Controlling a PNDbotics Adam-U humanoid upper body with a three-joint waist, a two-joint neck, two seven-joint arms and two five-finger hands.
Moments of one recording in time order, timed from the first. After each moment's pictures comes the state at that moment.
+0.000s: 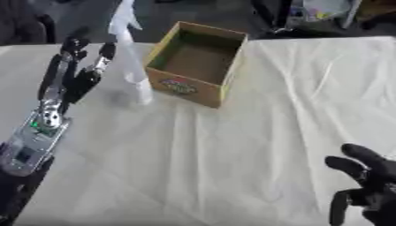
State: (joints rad) left arm -0.27 0.45 -0.06 -1.75 -0.16 0.23 0.27; right arm -0.02 -0.37 0.17 -1.98 -0.84 -0.25 0.90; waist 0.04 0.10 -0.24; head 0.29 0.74
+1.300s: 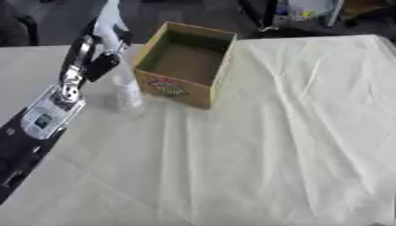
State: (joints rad) left arm -0.45 0.58 -0.15 -1.52 -0.13 0.19 0.29; right arm -0.02 -0.35 0.07 -1.98 -0.96 -0.36 0.82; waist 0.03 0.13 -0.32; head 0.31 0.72
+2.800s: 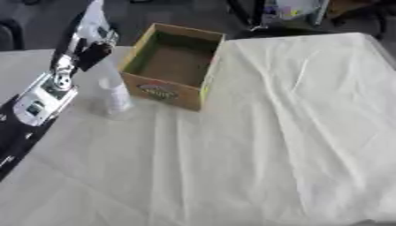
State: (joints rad) left arm -0.53 0.66 -0.16 -1.43 -0.11 0.18 0.30; right arm -0.03 -0.34 0.04 -1.98 -1.01 -0.42 0.76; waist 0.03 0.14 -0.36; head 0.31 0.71
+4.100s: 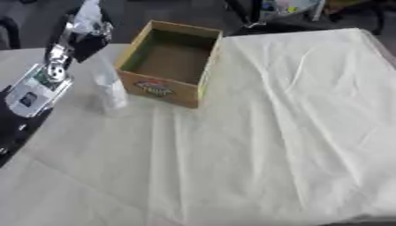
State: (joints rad) left arm -0.54 0.68 -0.16 -1.44 -0.02 0.17 0.30; right arm -0.03 -0.34 0.04 -1.98 -1.04 -0.43 0.75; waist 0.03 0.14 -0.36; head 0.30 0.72
